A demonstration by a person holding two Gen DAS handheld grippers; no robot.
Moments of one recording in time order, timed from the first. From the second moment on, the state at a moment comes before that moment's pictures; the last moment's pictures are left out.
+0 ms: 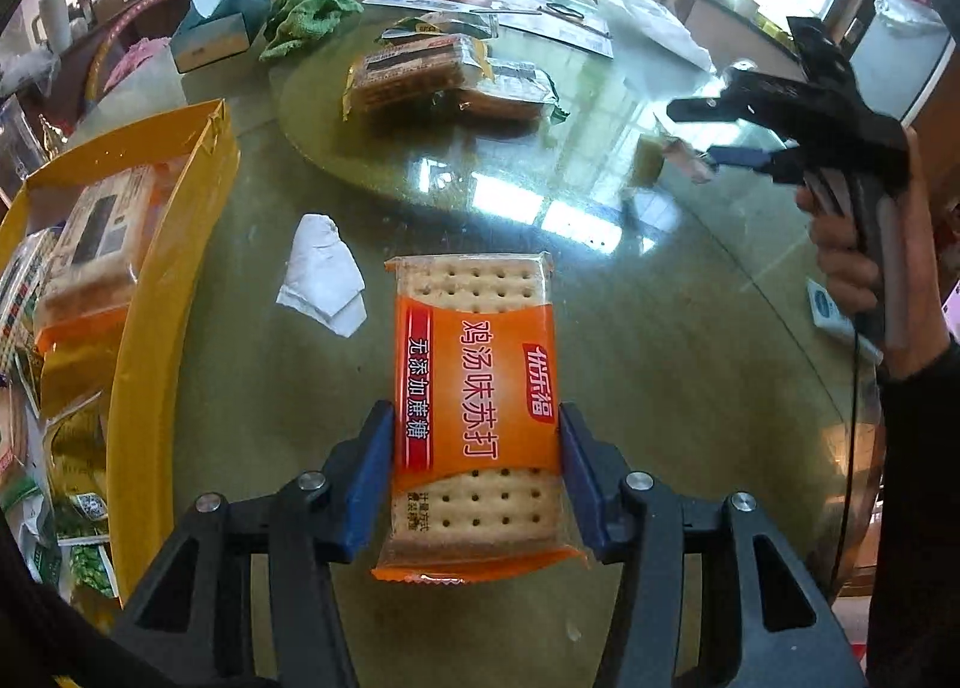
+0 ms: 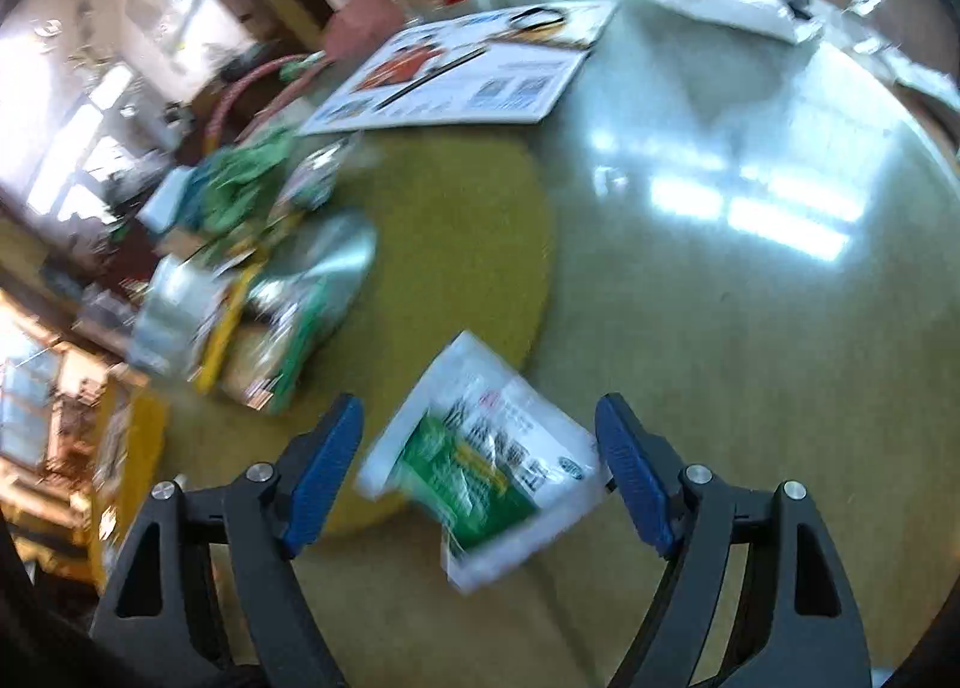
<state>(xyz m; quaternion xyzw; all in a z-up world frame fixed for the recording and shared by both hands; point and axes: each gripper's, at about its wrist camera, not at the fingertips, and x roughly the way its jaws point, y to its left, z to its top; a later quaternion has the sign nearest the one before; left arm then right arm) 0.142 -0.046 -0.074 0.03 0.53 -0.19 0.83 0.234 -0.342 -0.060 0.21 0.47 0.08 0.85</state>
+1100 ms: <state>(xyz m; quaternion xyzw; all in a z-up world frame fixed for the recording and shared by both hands) 0.085 0.010 -0.034 -0.06 0.48 -0.22 0.85 0.079 -0.189 -0.028 0.12 0.42 0.12 0.89</state>
